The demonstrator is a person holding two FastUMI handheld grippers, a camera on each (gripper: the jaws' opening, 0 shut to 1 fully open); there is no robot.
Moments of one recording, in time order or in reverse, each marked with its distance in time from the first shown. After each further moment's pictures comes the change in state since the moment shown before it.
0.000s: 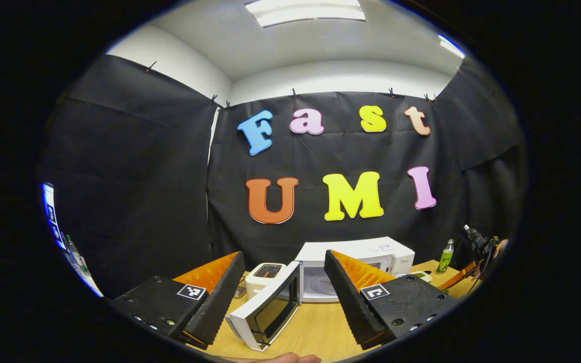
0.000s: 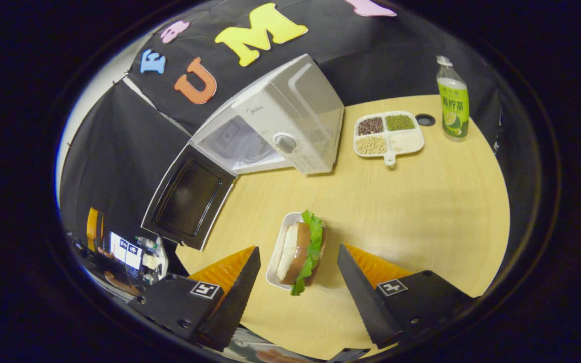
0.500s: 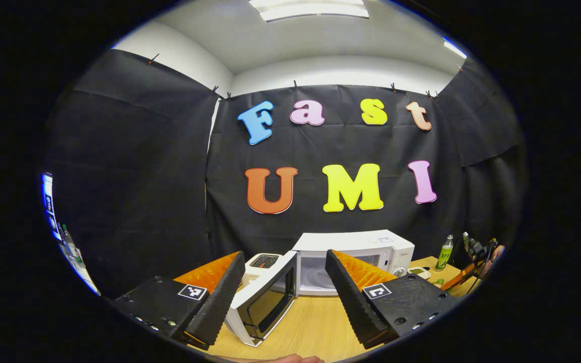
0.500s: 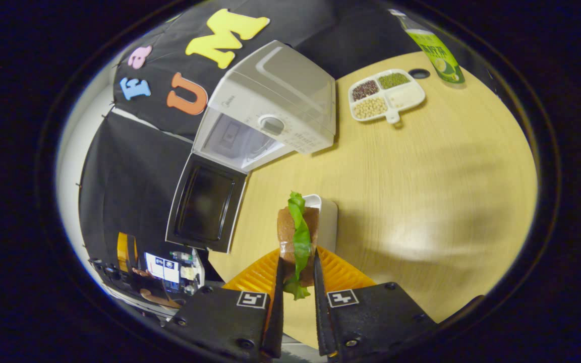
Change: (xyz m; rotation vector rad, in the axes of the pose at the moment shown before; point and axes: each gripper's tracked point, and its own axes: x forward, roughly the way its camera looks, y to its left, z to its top) left arm -0.003 0.002 -0.030 -0.042 0.045 -0.007; right arm -0.001 0.017 -0.017 0.087 0.014 0.119
